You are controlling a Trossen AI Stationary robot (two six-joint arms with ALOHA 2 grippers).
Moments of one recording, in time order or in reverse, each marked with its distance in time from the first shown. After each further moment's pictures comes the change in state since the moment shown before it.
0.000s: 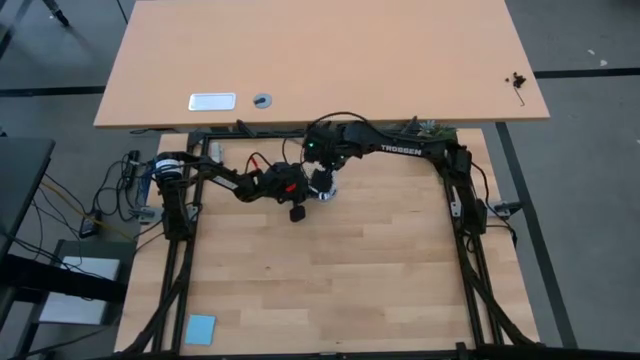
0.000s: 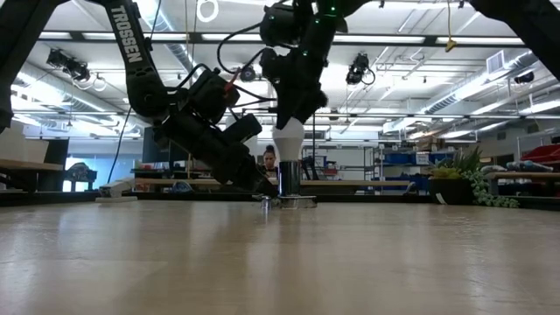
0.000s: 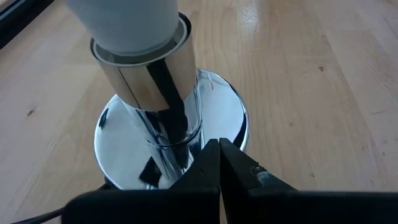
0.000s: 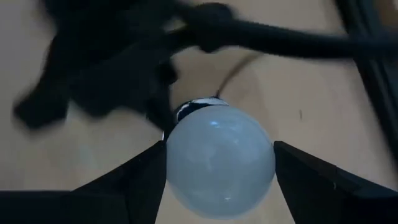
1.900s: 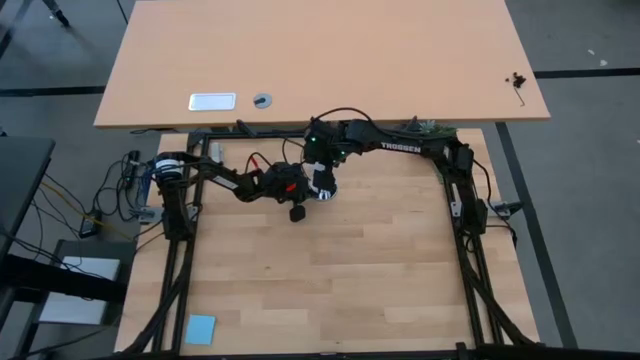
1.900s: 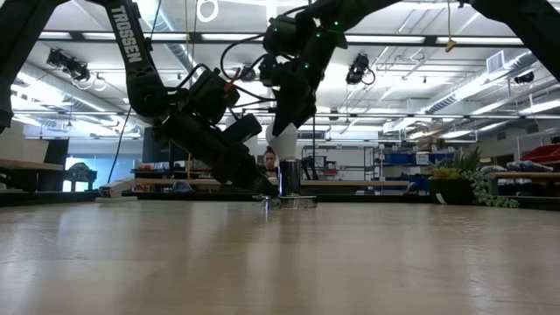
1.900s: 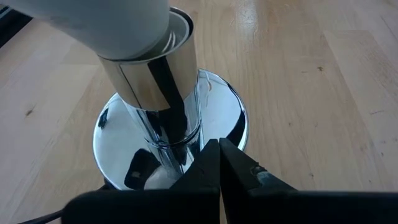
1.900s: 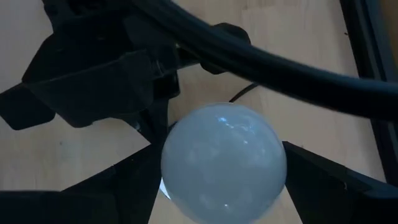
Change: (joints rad) left arm 0.000 0.000 0.000 0.000 0.011 0.000; right arm -0.037 -0.014 -0.083 0.150 -0.114 -0.247
